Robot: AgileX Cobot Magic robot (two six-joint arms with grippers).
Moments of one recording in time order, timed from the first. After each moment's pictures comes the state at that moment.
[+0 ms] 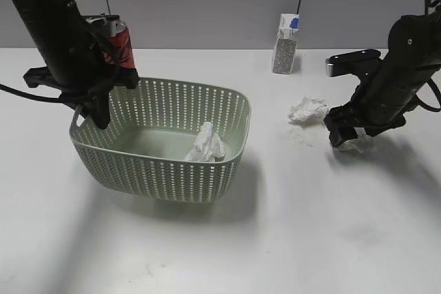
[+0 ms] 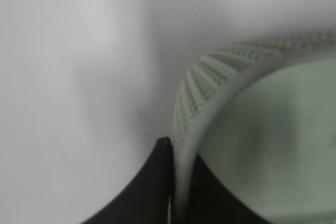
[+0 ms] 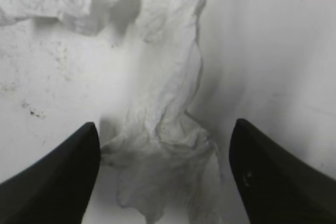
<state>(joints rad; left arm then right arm) -0.37 1.95 -1.46 -0.17 1.13 -0.06 0.21 2.03 -1.20 0.02 0.53 -0.07</state>
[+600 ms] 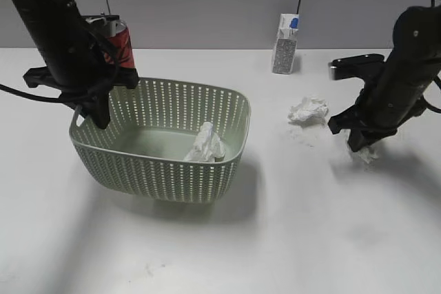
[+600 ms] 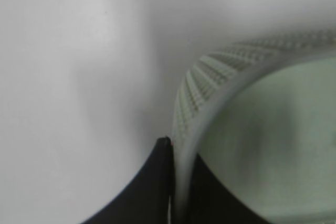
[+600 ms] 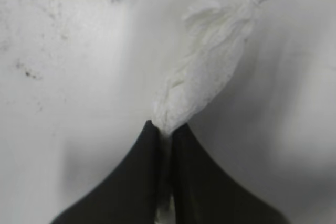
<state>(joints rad) -0.37 1.95 -1.46 -0.16 1.13 -0.06 0.21 2.02 -1.20 0.04 0.63 -0.07</state>
